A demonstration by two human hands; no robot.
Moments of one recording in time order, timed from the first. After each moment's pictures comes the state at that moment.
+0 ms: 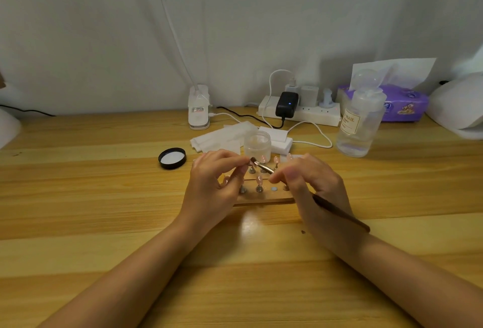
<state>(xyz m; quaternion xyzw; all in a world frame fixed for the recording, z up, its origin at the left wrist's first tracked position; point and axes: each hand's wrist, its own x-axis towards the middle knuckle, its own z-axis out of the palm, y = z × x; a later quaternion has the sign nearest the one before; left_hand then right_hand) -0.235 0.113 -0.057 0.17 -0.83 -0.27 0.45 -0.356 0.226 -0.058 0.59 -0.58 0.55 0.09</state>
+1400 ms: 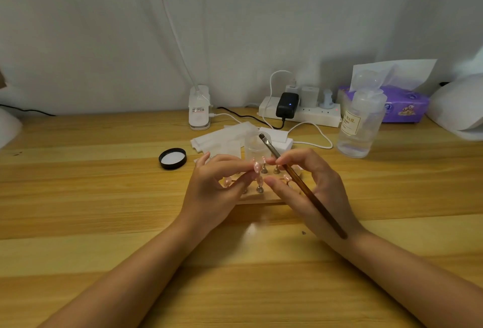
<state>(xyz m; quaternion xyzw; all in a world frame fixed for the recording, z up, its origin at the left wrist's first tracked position) -0.233 0.119 -0.050 0.17 -0.83 -0.31 0.43 -0.353 0.226 -0.048 0.56 -0.61 0.56 0.03</state>
